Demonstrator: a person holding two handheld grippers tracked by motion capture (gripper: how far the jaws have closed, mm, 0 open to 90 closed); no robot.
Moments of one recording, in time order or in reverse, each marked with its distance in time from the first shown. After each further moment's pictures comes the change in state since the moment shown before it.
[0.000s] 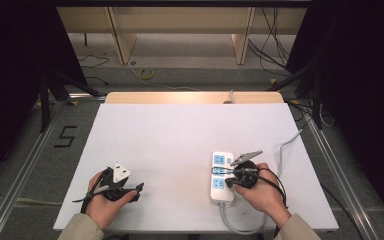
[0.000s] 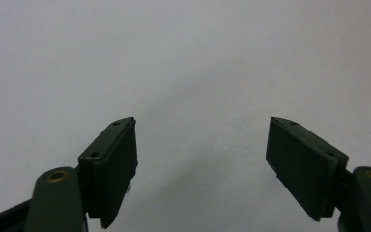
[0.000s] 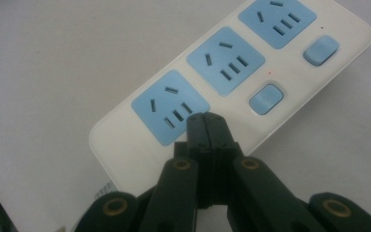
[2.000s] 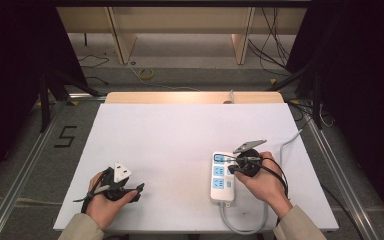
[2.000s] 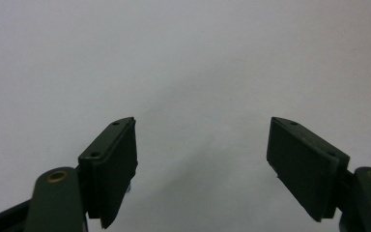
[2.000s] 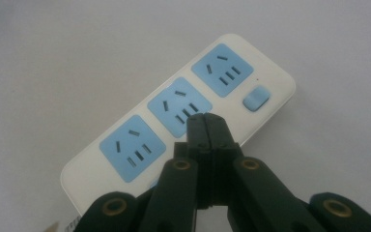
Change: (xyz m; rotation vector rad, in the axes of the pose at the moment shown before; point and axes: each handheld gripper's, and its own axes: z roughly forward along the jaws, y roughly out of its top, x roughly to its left) left arm 0.000 0.000 0.001 0.008 -0.004 0.002; right arm -0.013 0.023 -0.015 -0.056 -0.078 -0.005
